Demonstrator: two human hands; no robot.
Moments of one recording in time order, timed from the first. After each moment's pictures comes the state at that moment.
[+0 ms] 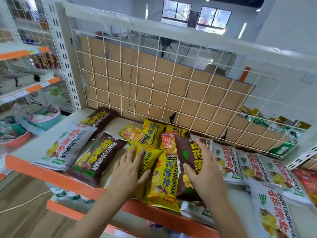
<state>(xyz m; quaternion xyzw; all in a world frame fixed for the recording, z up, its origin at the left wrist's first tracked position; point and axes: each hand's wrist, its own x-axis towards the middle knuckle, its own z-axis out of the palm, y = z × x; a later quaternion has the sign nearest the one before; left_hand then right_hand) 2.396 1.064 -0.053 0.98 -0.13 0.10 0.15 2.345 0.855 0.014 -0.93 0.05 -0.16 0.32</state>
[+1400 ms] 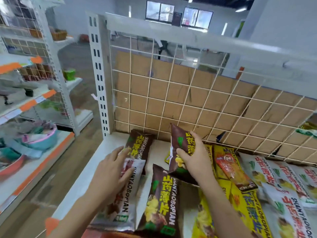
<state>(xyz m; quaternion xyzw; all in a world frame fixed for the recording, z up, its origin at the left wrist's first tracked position) 2.540 1.287 -0.045 0.95 -0.18 0.08 0.24 2.516 1.042 0.000 -0.89 0.12 -0.17 0.41</state>
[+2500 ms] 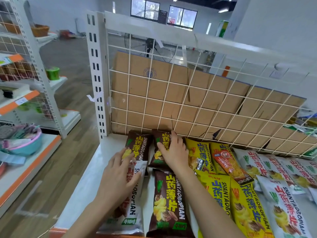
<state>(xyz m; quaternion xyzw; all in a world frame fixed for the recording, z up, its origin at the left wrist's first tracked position) 2.540 1.281 -0.054 0.93 -0.19 0.08 0.29 2.569 1.085 -0.028 -0.95 0.19 -0.09 0.23</state>
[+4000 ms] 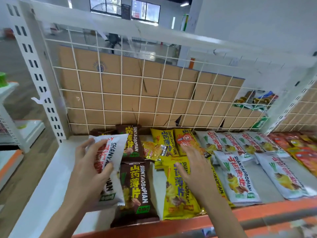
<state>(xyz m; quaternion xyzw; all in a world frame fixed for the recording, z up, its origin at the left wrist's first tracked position) 2.497 1.250 0.003 0.85 -0.16 0.09 0.49 2.404 0.999 -0.015 -0.96 0.17 -0.17 0.13</state>
